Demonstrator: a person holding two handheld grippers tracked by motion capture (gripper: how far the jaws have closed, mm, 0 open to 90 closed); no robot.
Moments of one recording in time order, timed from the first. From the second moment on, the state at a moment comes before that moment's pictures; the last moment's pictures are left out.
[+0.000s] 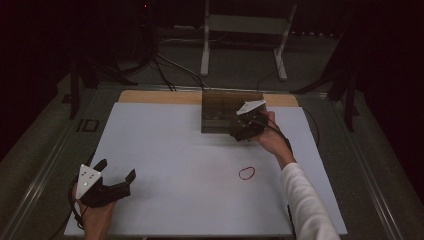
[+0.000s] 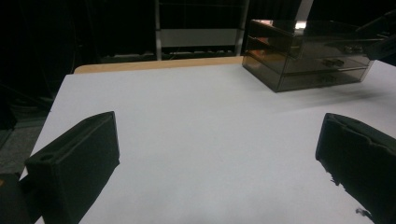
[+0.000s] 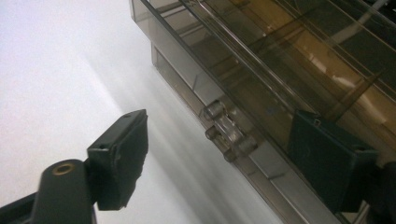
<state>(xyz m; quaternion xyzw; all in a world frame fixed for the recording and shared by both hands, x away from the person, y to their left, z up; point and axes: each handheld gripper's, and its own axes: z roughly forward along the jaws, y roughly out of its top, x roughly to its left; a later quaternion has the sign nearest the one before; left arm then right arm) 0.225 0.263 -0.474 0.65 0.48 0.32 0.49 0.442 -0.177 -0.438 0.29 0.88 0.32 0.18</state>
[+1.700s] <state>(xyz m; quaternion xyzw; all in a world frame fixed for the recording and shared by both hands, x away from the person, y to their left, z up) 0.226 0.263 -0.474 0.65 0.48 0.32 0.49 0.443 -0.169 -0.444 0.26 0.90 0.29 0.21</state>
